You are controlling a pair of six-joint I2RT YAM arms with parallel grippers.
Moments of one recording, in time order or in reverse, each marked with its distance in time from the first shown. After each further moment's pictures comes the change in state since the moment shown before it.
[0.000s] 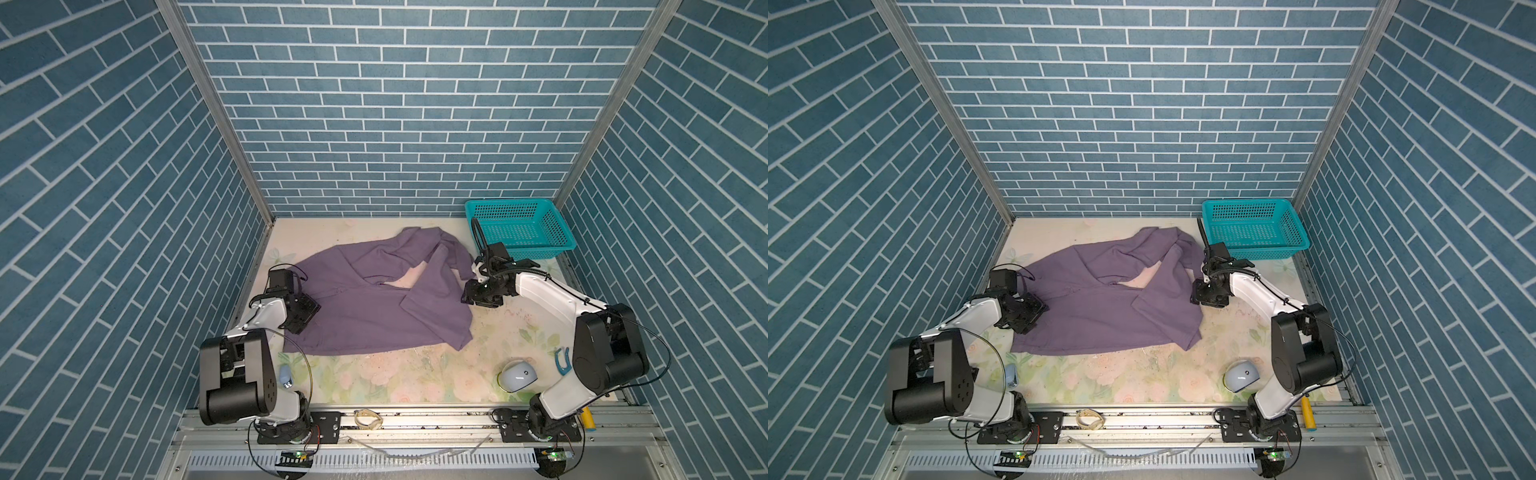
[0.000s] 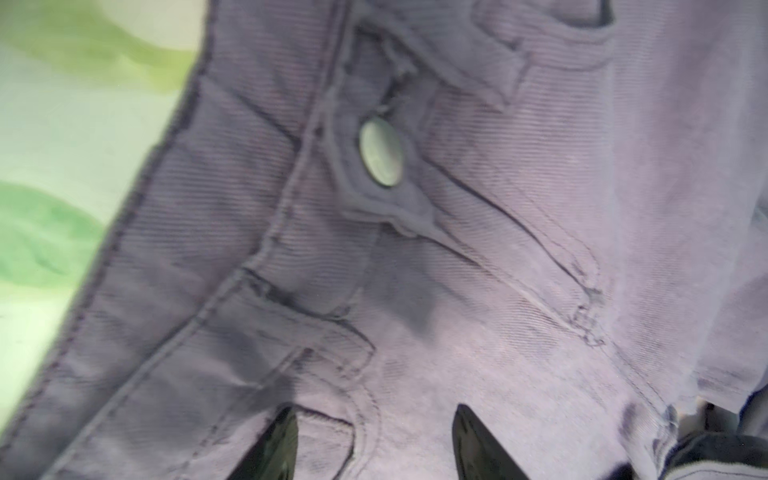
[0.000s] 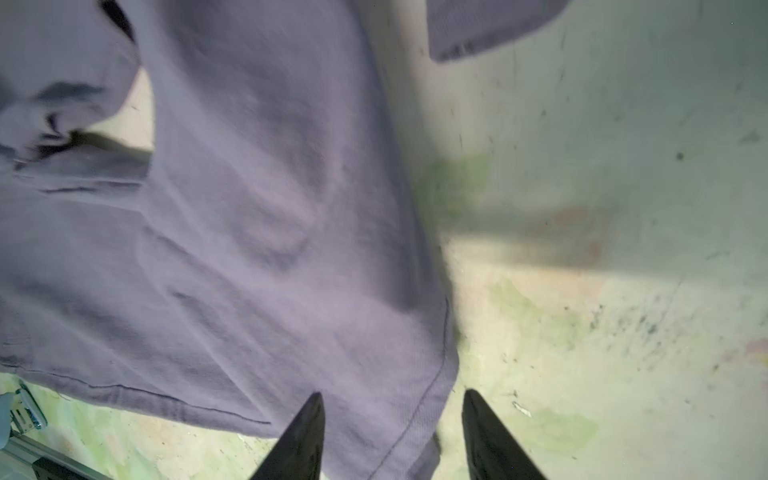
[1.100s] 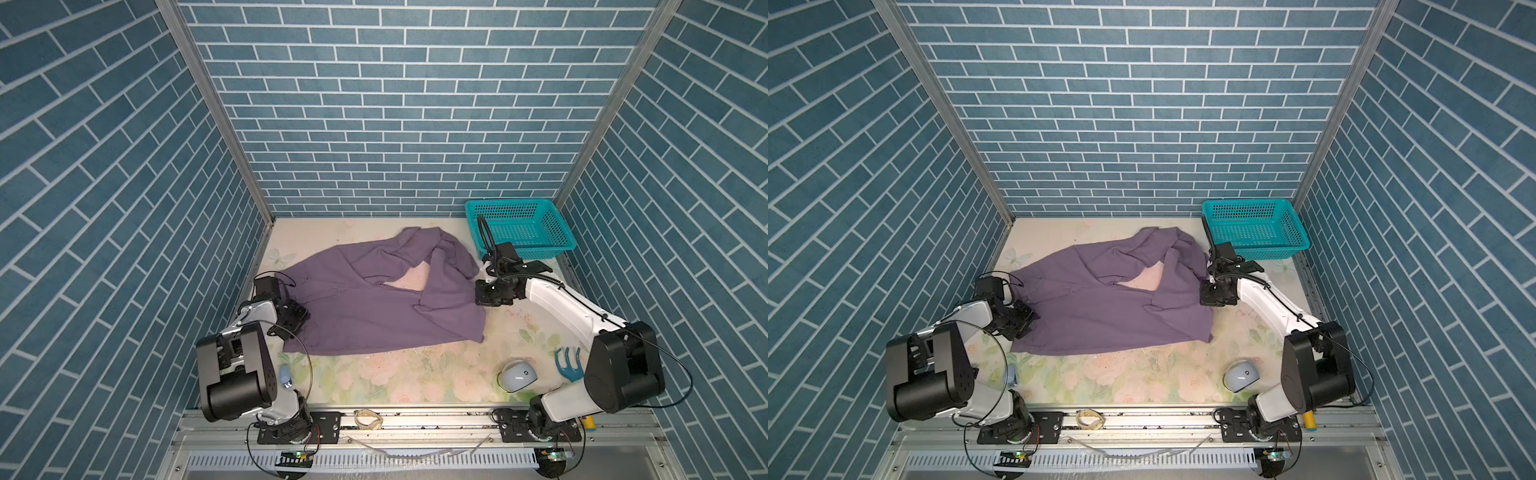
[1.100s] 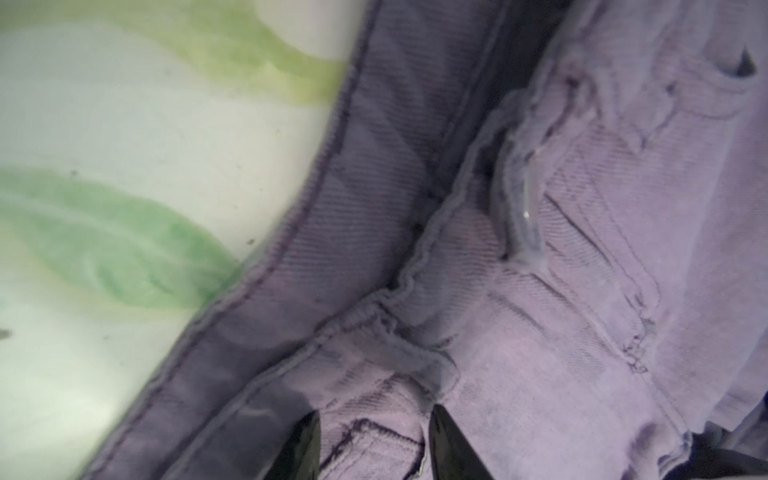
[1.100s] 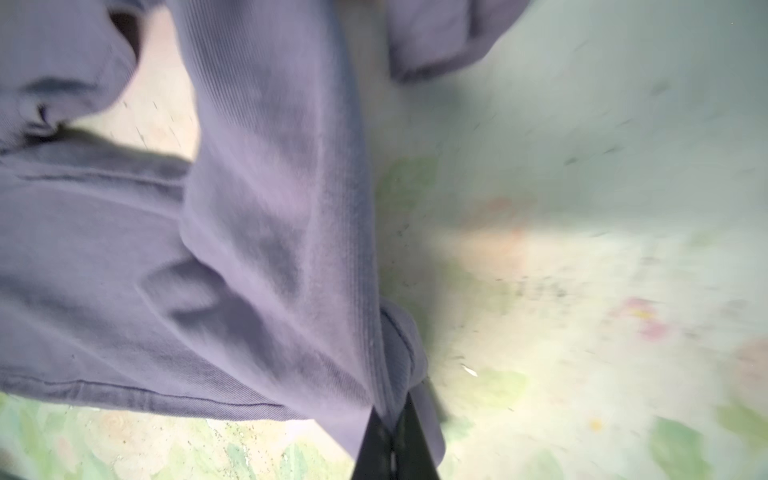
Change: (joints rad) left arm 0.119 0.055 -0.023 -0.005 0.062 0.056; right arm -0.014 -0.135 0.050 -0.103 0.167 -0.062
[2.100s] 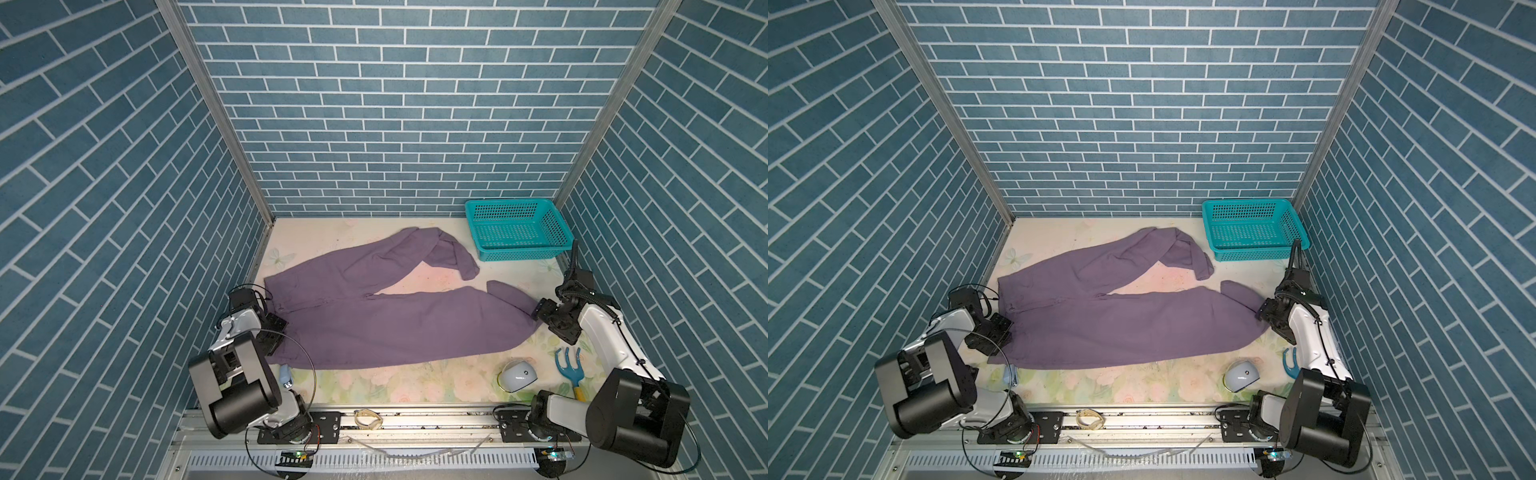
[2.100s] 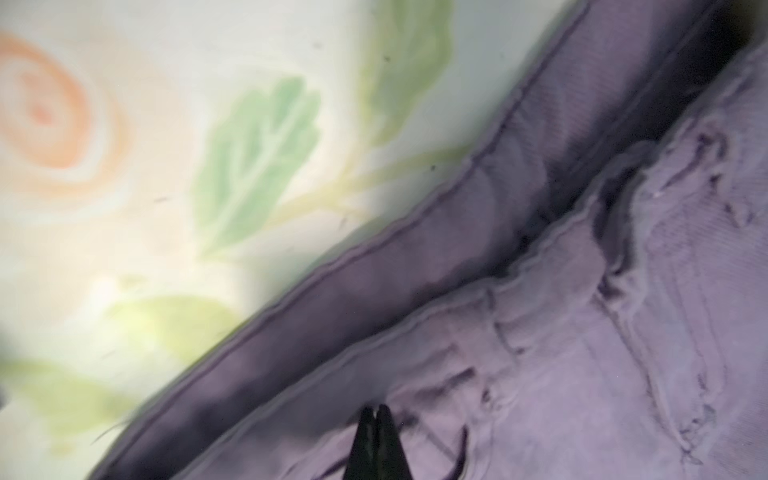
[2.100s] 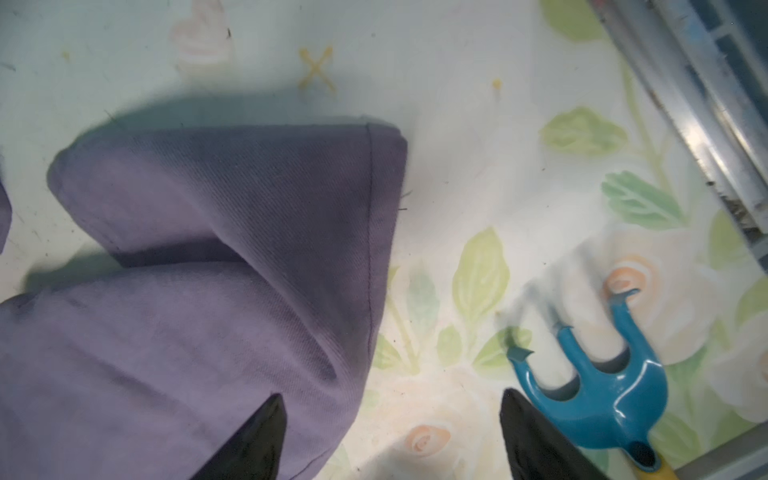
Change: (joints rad) left arm 0.196 -0.132 -0.017 -0.171 -0.161 0.082; right arm -0.573 -0.253 -0.310 -0.021 0.061 0.139
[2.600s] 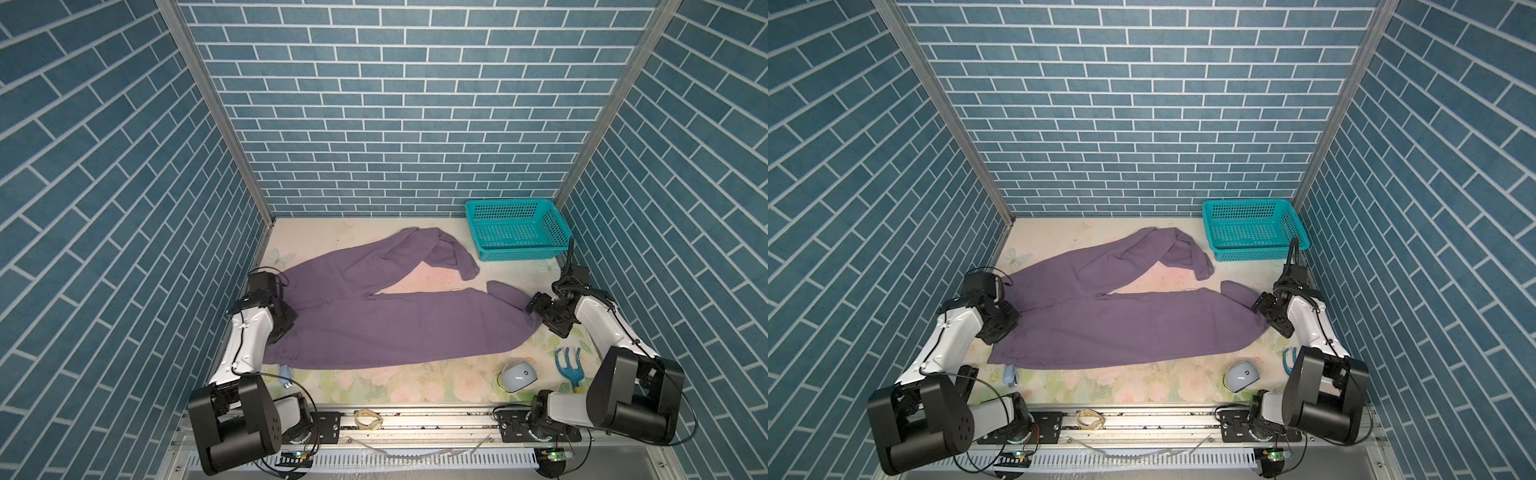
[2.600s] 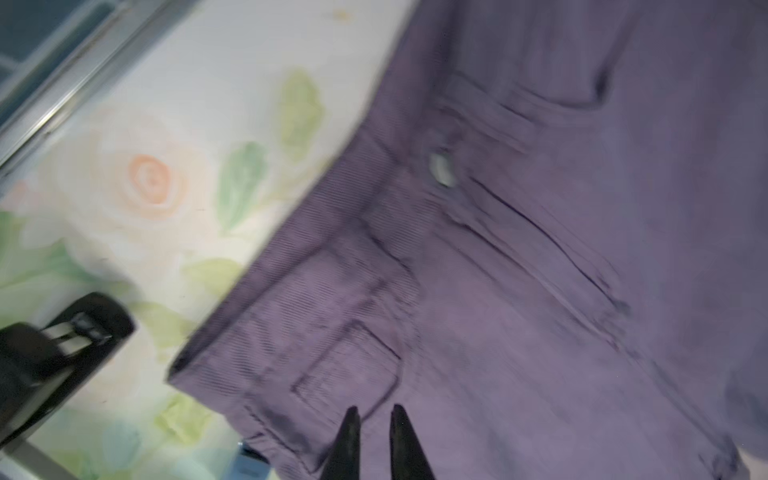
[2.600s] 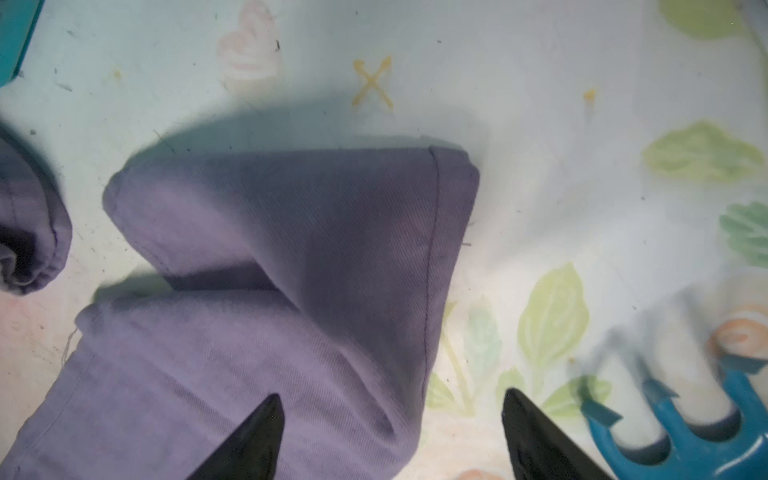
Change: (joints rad) left arm -0.346 -0.141 0.118 -0.156 -0.175 -0.014; right arm -0.002 0.164 0.055 0.114 -0.069 0.016
